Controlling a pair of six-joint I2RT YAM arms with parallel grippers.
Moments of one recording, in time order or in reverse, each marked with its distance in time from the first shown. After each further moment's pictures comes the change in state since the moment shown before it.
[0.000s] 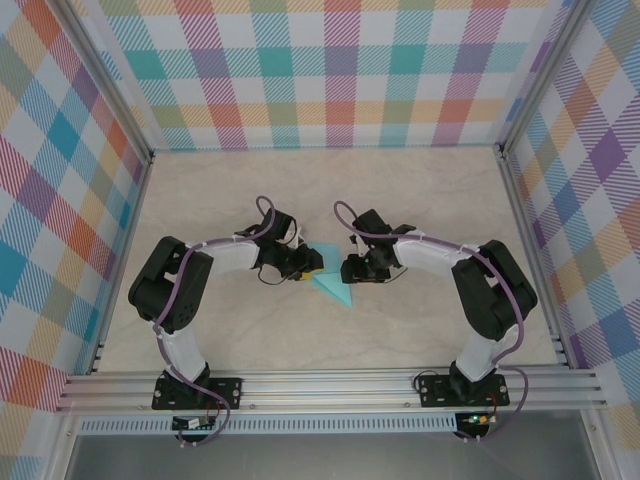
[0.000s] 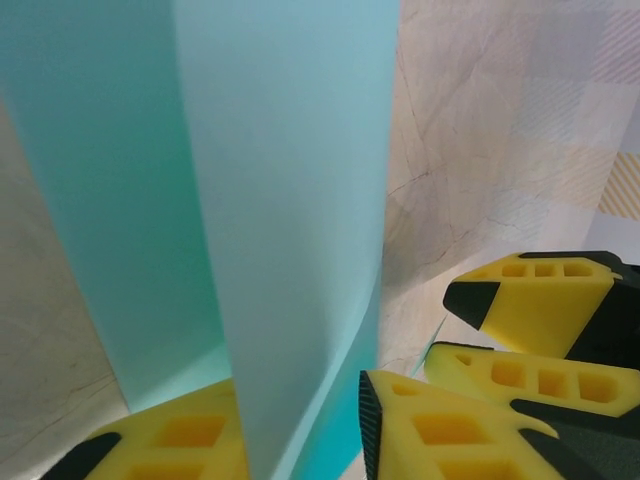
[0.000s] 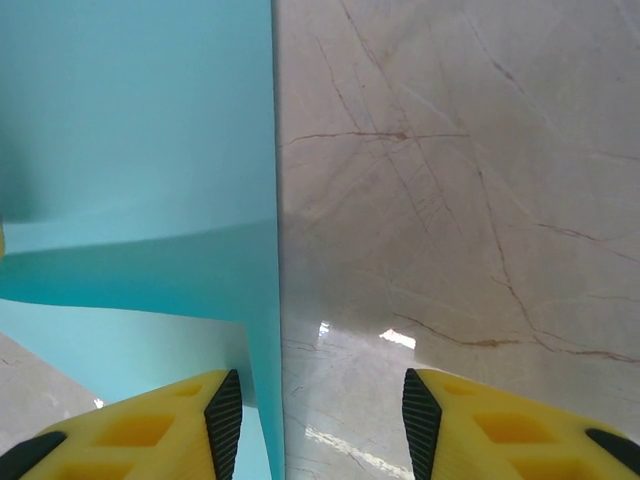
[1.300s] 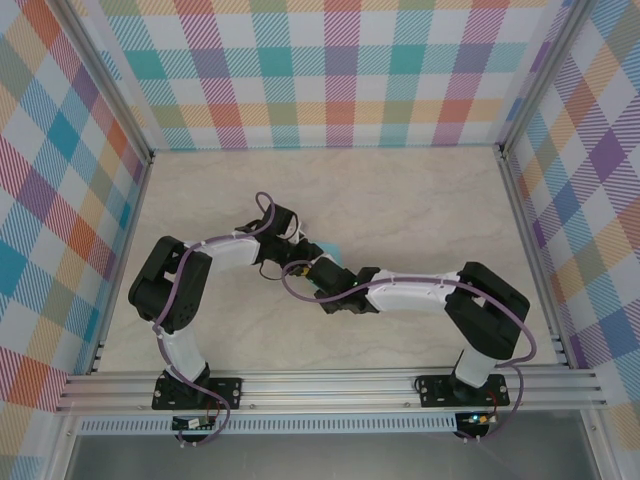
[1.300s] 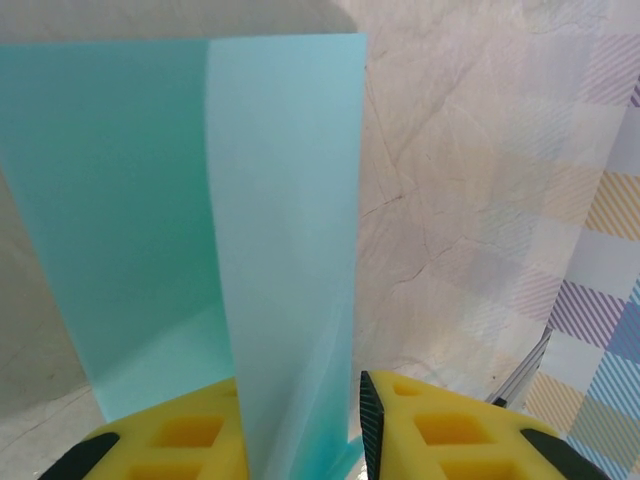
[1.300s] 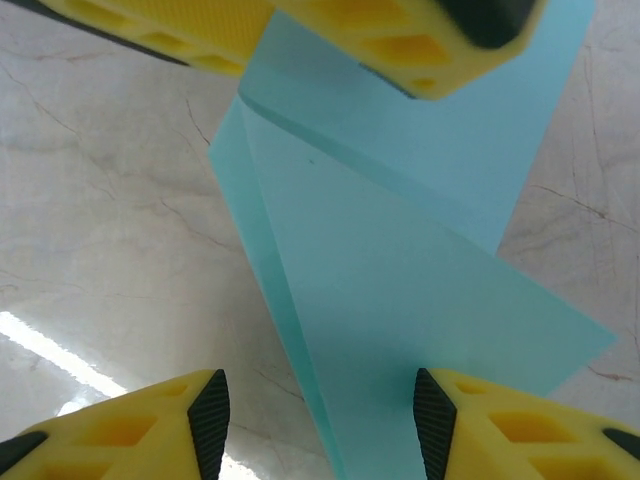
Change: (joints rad) left arm -0.001 0.000 0.051 -0.040 -0.015 -0.030; right arm 0.426 -0.044 -0.088 0.182 0.544 -0.156
